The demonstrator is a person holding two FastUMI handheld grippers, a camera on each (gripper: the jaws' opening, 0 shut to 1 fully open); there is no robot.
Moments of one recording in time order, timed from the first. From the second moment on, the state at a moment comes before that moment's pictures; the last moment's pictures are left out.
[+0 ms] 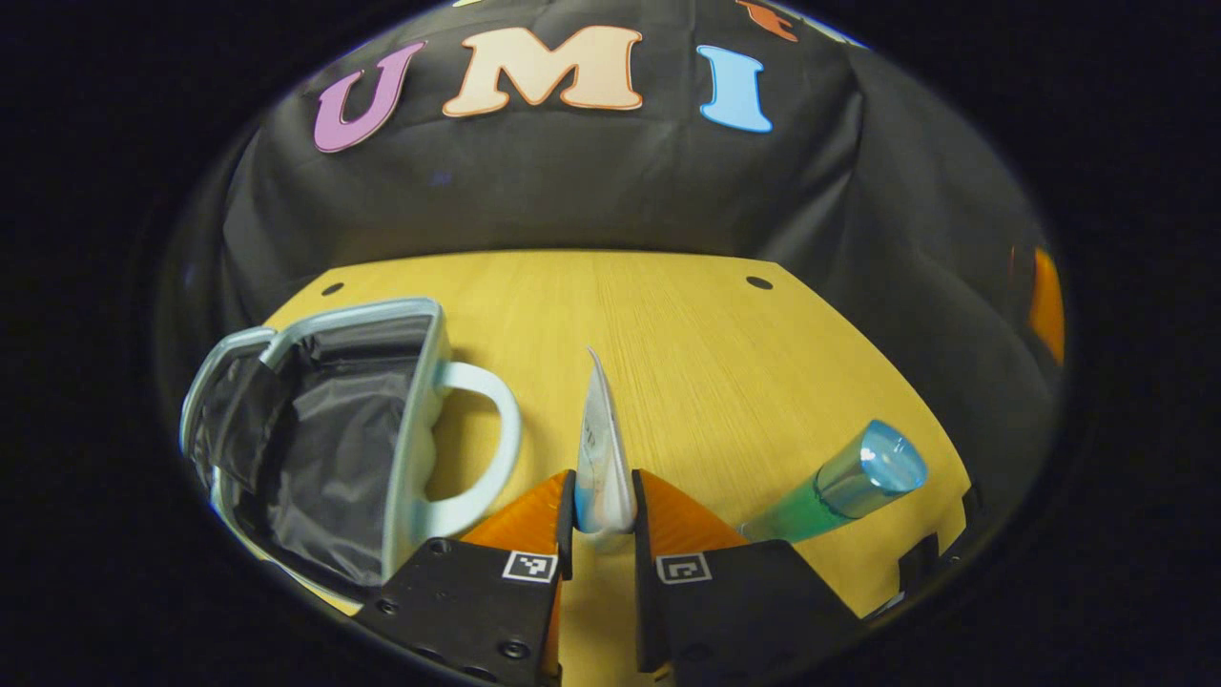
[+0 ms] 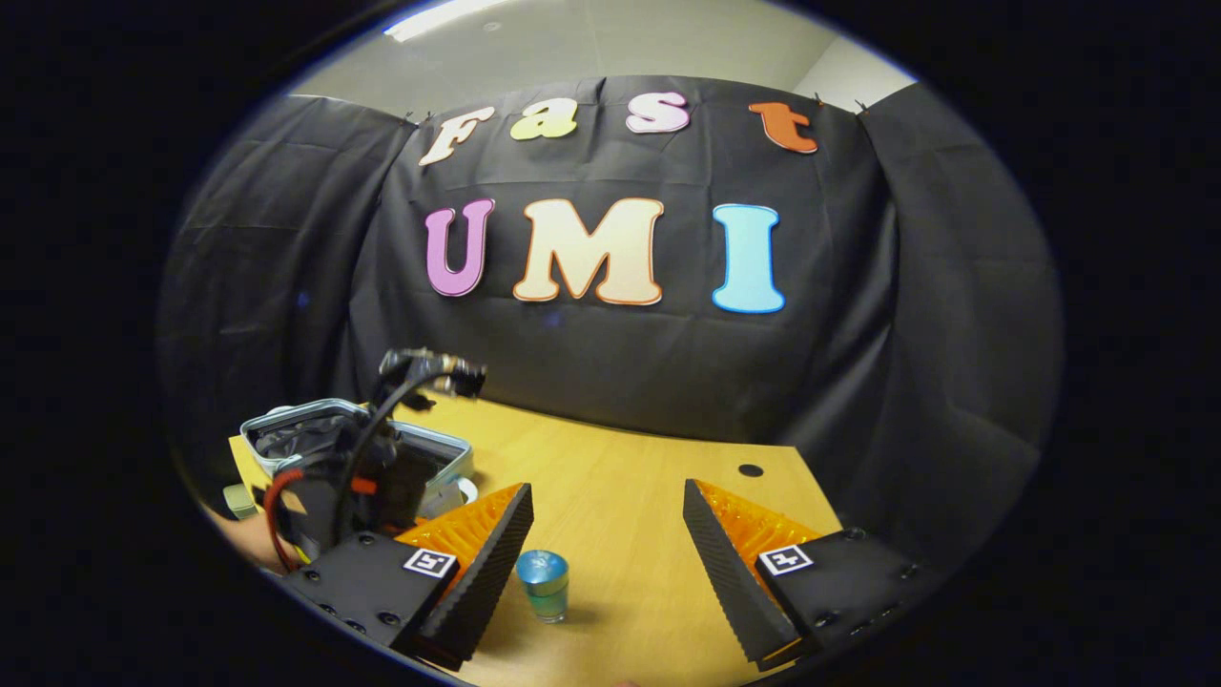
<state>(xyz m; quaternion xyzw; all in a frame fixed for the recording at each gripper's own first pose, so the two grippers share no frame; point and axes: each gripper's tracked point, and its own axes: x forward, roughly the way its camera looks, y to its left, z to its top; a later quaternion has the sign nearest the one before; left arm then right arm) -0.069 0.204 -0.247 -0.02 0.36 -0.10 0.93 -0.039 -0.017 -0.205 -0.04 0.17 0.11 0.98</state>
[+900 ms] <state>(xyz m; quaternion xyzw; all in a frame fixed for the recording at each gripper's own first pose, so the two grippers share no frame) -0.102 0.303 -0.189 0.00 0.36 -0.01 0.93 -0.071 0.014 -0.365 -0.04 0.31 0.17 0.93</state>
